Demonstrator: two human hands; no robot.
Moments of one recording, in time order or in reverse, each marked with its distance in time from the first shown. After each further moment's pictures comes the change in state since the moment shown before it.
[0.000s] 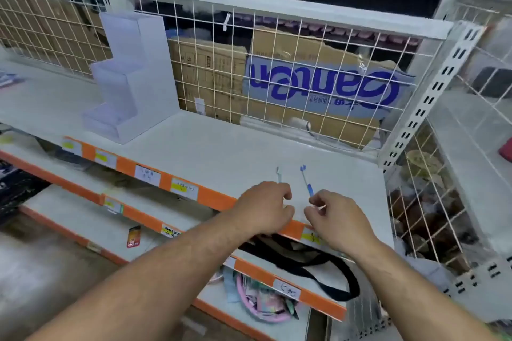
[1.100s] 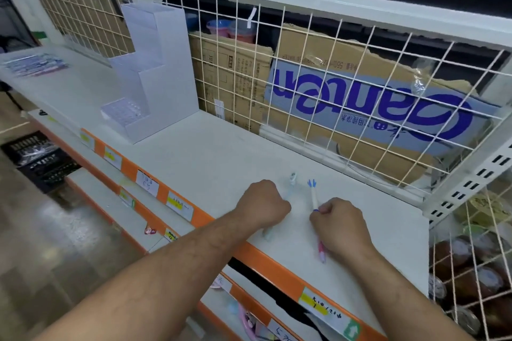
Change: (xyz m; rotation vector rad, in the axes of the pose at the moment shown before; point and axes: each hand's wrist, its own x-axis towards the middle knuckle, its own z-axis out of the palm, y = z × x) left_hand 0.094 -0.019 -0.011 -0.252 0.047 -0.535; right_hand 0.119 0.008 0.012 0.204 -0.183 0.153
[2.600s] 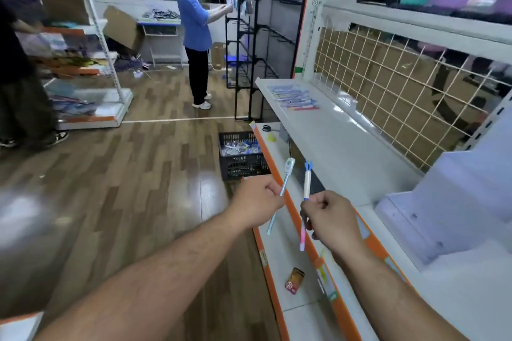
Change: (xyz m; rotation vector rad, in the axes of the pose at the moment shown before) left_hand -0.058 -0.478 -0.390 -0.524 0.709 -0.362; right_hand -0.029 -0.528 0.380 0.345 -0.473 -0.607
